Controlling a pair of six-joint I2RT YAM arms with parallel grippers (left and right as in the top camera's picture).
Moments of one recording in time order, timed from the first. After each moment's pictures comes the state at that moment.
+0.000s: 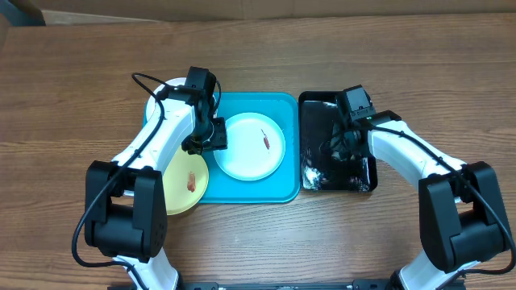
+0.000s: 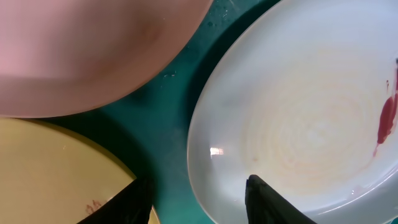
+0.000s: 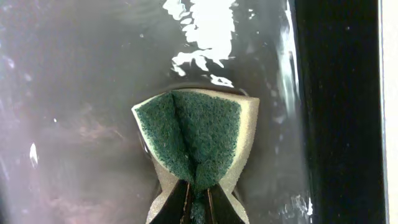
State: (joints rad) left arm -0.20 1.89 1.34 -0.95 0.08 -0.35; right arm 0.29 1.81 1.08 -0.57 0.12 0.46
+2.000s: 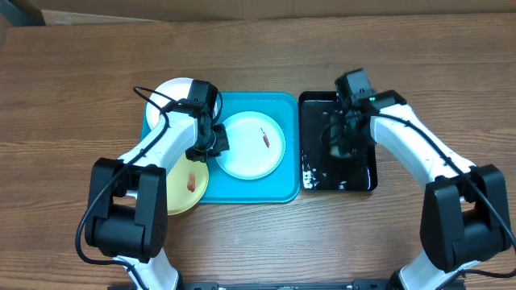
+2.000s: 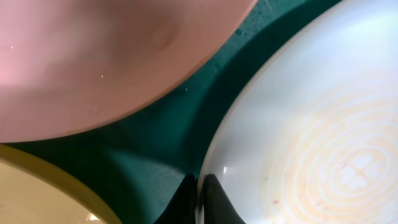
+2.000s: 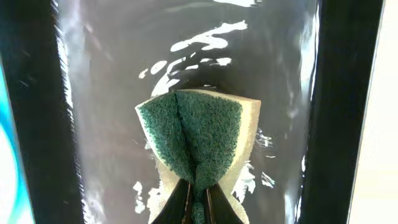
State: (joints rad) left arm -0.20 1.89 1.20 -0.75 0.06 -0.44; right arm 0.29 1.81 1.28 -0.82 0.03 0.33
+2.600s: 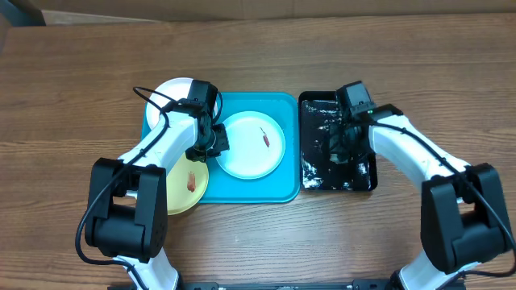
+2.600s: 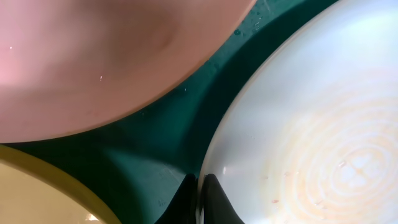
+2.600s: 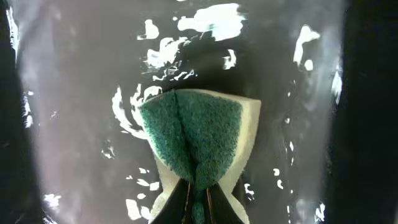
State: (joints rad) left arm -0.20 1.89 1.20 -0.75 0.06 -0.44; right arm 0.29 1.80 1.15 -0.70 0.03 0.33
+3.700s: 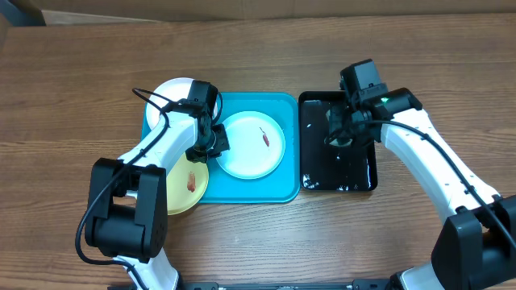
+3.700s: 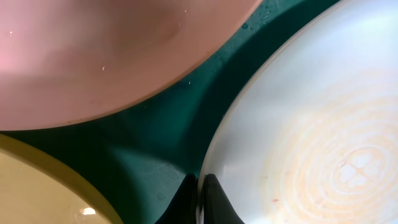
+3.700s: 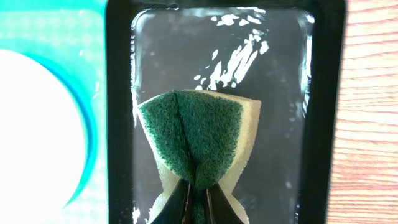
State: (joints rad) left arm -0.20 1.89 1.20 -0.76 0.06 -0.47; right arm 0.32 1.68 1.31 -0.86 0.00 0.33
